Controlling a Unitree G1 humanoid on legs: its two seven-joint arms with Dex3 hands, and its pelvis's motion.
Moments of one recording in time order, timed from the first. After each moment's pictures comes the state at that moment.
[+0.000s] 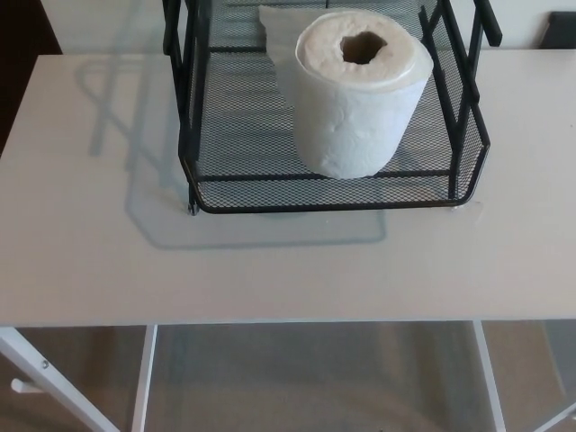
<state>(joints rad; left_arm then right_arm) 0.13 0.73 0.17 0.90 -0.01 0.13 -0.27 -0.20 -0.56 -0.70 1.01 -0.35 0.29 0.34</state>
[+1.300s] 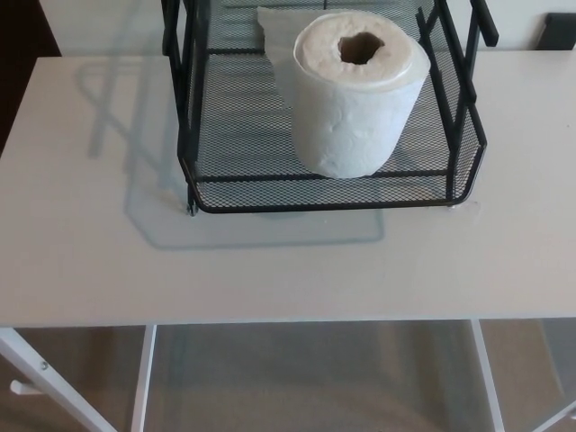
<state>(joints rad) 0.15 0.73 0.21 0.87 -0.01 0.13 -0.27 -0.01 -0.59 -0.80 1.17 0.07 0.09 0.40</state>
